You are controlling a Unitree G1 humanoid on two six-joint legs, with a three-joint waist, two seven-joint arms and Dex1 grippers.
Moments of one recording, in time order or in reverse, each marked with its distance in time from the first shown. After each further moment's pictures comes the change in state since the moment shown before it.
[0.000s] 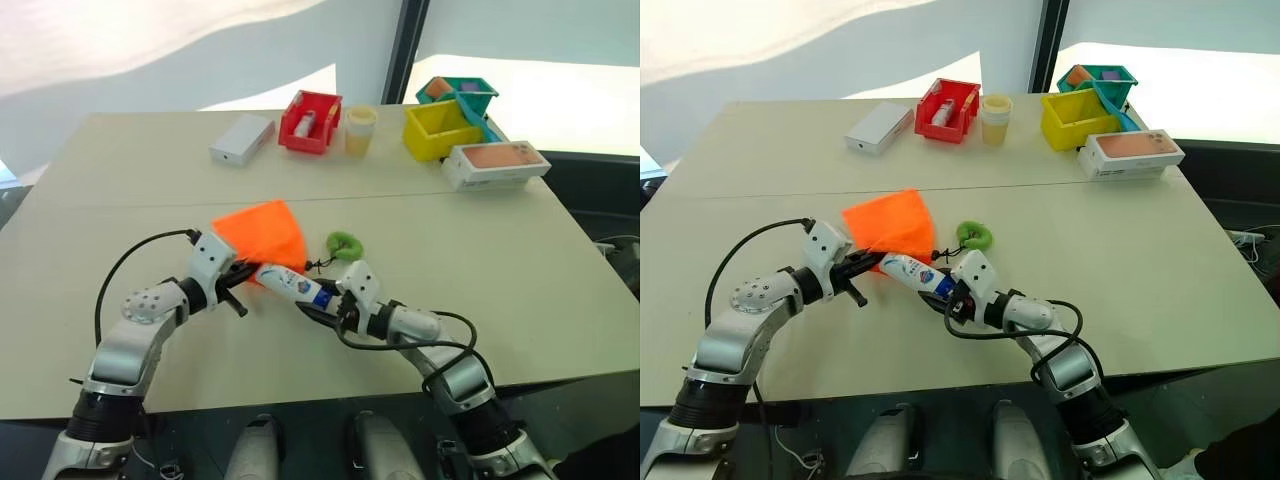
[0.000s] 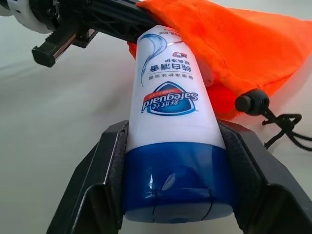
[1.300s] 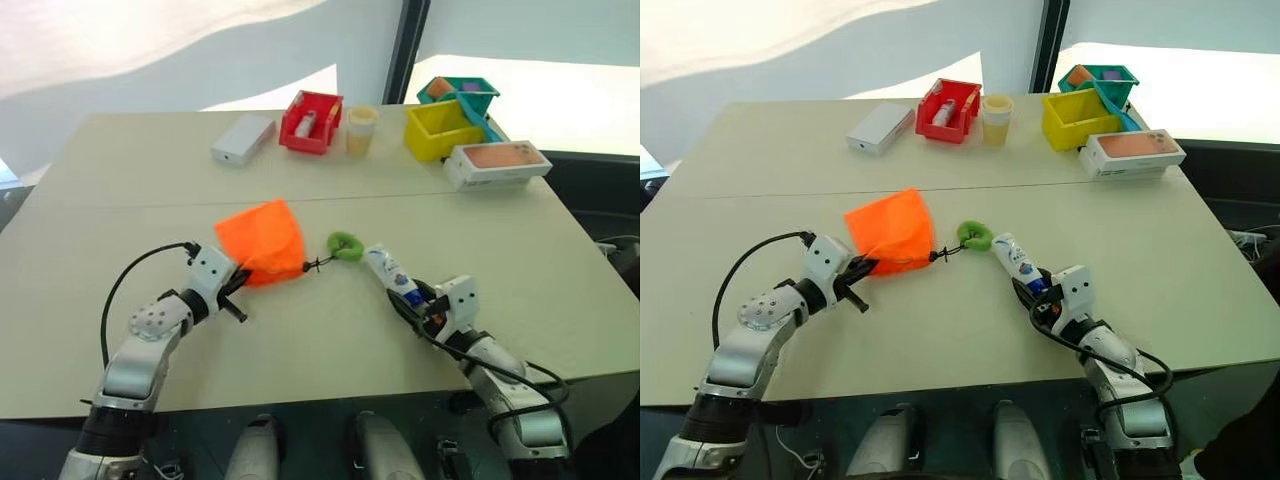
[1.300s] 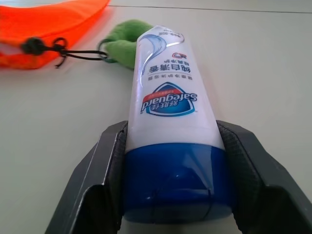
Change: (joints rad) left arm 0.060 -0.070 0.010 0.061 0.083 -0.107 0.091; right arm 0.331 -0.136 -0.337 -0.154 0.159 -0.074 -0.099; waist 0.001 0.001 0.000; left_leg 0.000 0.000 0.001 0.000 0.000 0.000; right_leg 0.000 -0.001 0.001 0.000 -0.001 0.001
